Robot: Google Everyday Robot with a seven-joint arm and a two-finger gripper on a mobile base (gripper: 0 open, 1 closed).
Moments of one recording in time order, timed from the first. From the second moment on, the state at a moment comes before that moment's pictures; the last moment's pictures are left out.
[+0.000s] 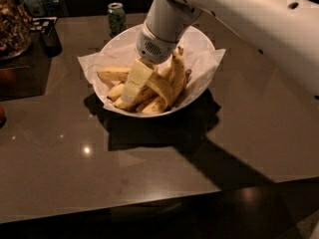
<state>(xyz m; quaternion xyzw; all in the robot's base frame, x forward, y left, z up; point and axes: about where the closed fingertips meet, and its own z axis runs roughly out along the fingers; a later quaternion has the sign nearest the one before) 0.584 0.042 0.894 -0.59 0.78 0.12 0.19</state>
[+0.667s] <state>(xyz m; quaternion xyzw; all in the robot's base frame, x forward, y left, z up) 0.583 0.042 0.892 -0.59 0.78 0.12 0.19</state>
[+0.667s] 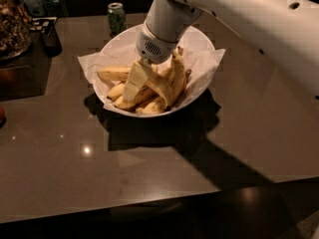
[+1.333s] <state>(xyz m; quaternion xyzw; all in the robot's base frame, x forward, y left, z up) 0.583 0.041 0.893 -0.59 0.78 0.12 0.19</state>
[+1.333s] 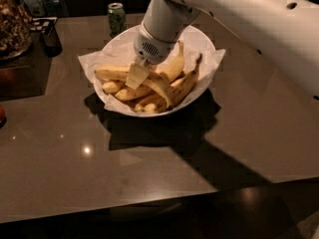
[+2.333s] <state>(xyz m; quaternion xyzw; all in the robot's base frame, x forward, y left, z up) 0.553 0.003 0.967 -0.60 0.74 0.15 0.26</state>
